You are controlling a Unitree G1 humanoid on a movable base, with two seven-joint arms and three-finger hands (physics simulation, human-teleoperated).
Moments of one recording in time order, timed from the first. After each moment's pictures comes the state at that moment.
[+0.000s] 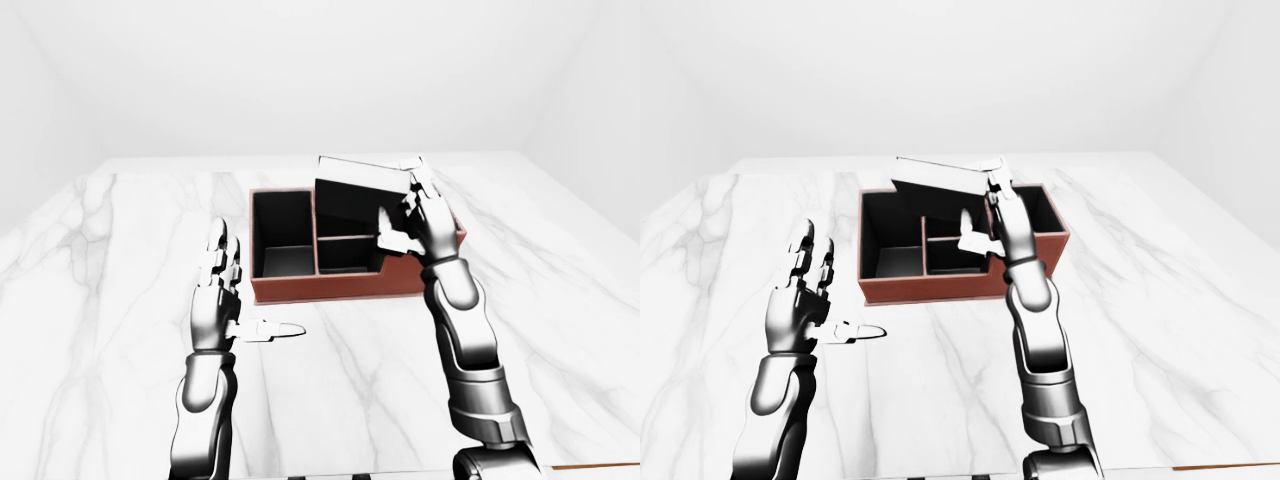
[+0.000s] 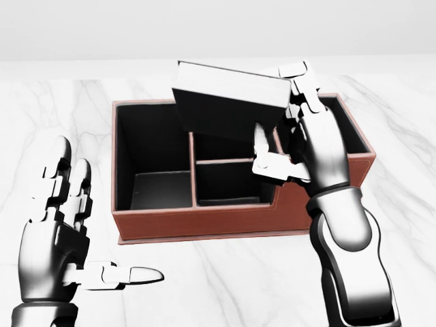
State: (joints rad) left arm 0.09 0.00 0.02 -0.31 -0.06 -0.09 -0.05; right arm -0.40 -0.05 -0.01 -0.15 -0.05 0.08 0.13
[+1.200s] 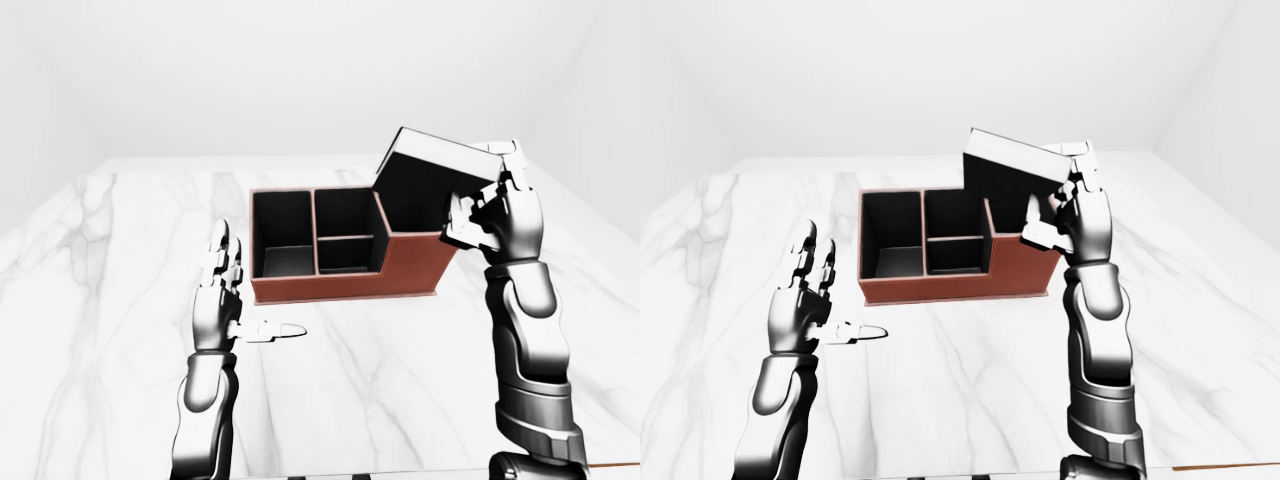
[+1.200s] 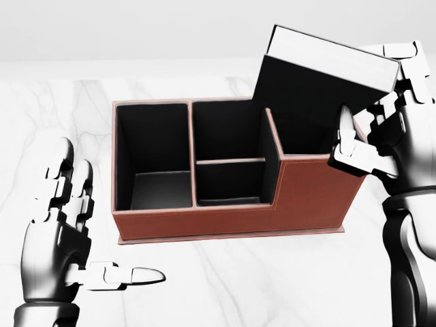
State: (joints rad) left arm 0.09 0.00 0.01 -0.31 -0.05 -0.09 -0.05; right arm -0.34 -0.21 -0.21 -0.27 0.12 0.09 0.13
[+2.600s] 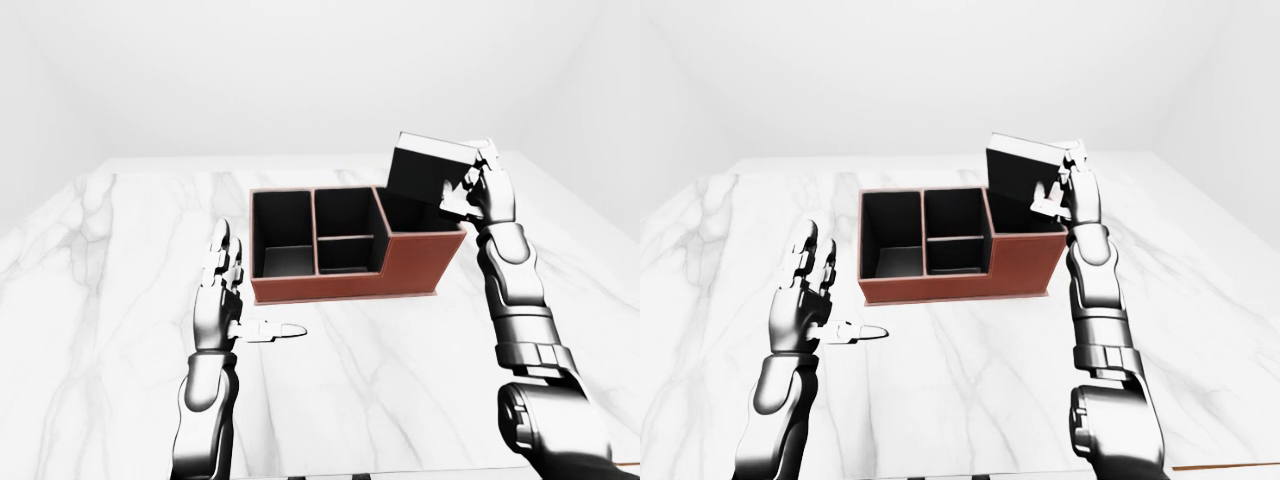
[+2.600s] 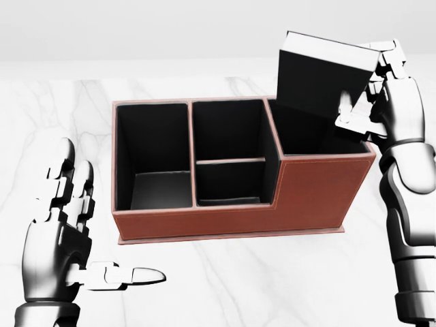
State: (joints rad) left arm 0.09 0.00 0.01 -0.30 -0.05 -0.09 -0.05; right arm -0.66 -0.35 -0.20 0.45 0.06 -0.09 0.11
